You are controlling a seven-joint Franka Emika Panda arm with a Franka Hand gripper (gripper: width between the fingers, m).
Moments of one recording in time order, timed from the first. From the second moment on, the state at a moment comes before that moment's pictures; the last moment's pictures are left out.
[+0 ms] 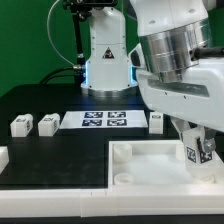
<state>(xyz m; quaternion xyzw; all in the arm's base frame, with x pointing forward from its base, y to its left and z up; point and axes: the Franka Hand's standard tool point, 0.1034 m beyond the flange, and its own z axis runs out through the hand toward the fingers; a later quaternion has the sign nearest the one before) 0.635 0.107 0.077 -0.80 0.59 0.05 0.12</state>
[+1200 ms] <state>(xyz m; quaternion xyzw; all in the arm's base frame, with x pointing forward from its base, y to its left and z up) 0.634 0.128 0.078 -1.00 -0.01 -0.02 0.07</state>
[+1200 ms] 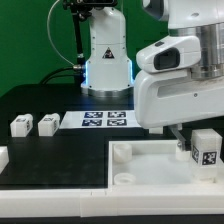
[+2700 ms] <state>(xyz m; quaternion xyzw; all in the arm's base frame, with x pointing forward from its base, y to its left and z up) 0.625 0.120 0.073 -0.96 0.26 0.04 0.07</state>
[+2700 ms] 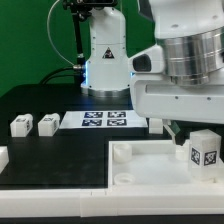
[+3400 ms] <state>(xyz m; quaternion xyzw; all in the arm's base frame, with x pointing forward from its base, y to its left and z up) 0.642 0.112 0.079 -0.97 -0.22 -0.03 0.04</state>
